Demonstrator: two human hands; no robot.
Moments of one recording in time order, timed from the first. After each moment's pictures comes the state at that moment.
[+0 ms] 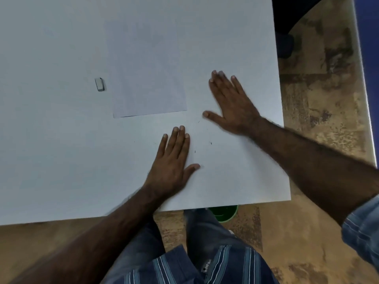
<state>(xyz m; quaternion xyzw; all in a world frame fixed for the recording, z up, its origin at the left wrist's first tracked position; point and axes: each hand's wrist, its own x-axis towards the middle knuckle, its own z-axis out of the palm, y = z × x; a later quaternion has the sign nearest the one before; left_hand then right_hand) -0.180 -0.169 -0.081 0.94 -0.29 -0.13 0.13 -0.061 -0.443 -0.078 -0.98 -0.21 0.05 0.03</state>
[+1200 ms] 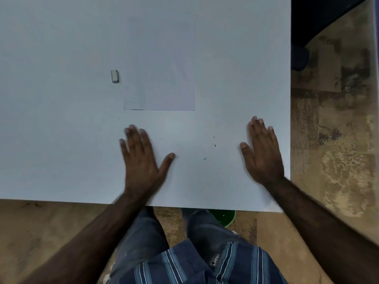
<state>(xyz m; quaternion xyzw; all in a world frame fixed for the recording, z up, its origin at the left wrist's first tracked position) -0.204 -0.126 -0.086 0.99 -0.02 -0.06 0.13 -0.190 -0.484 -0.088 -0.98 -0.07 -0.02 0.19</state>
